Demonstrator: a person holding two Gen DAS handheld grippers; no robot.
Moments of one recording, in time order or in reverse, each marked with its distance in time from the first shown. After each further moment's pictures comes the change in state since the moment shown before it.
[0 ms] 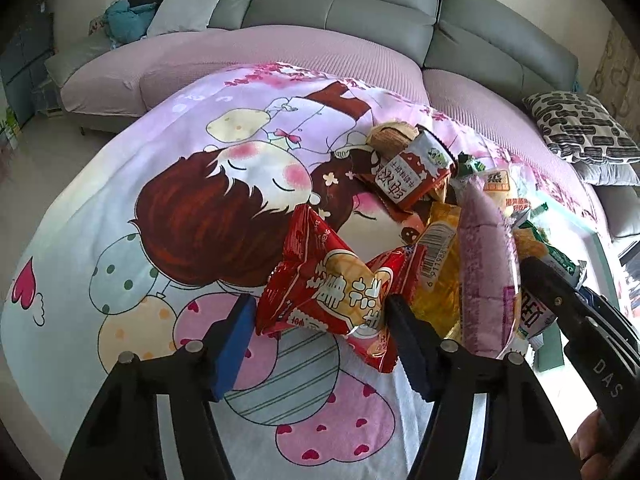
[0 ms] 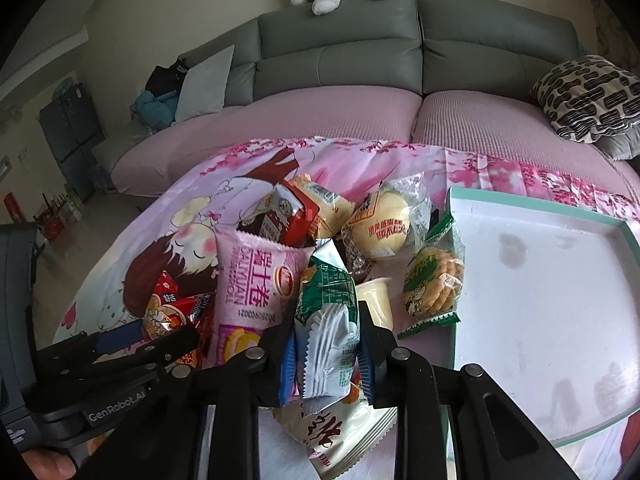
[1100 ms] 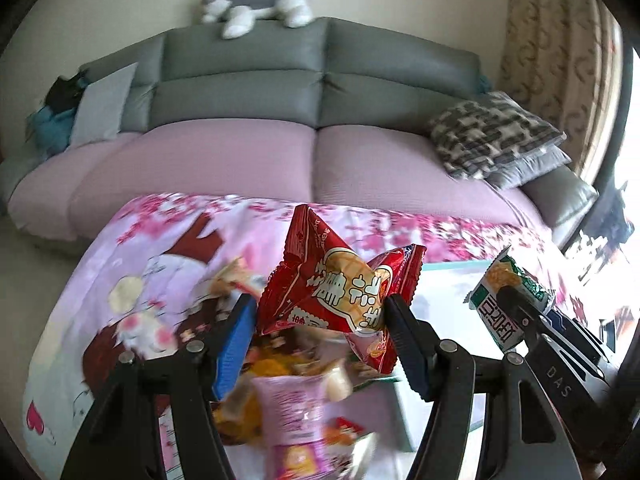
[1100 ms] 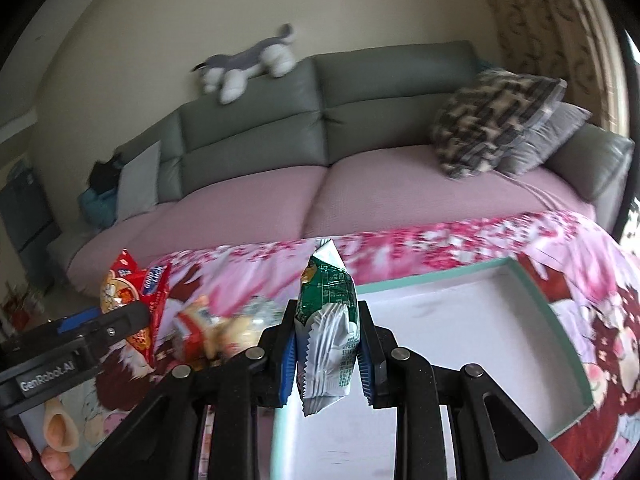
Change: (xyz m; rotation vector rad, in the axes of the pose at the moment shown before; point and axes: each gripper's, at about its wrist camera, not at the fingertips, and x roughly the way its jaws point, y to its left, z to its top) left arm -0.064 -0.147 0.071 0.282 -0.199 -0.167; right arm -0.086 -0.123 0.036 0.237 -0.245 -0.207
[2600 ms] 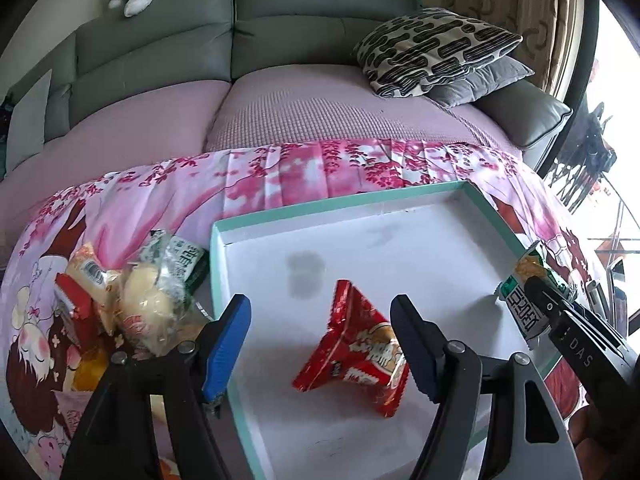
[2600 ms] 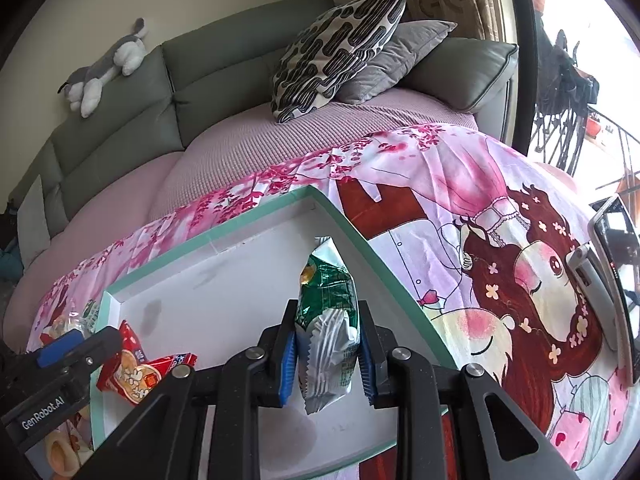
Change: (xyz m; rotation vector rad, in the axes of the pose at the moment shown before) left arm 0.095 -0.119 -0.027 0.147 0.166 -0.101; right arm 0.012 -0.152 -0.033 0.225 0.129 -0.309
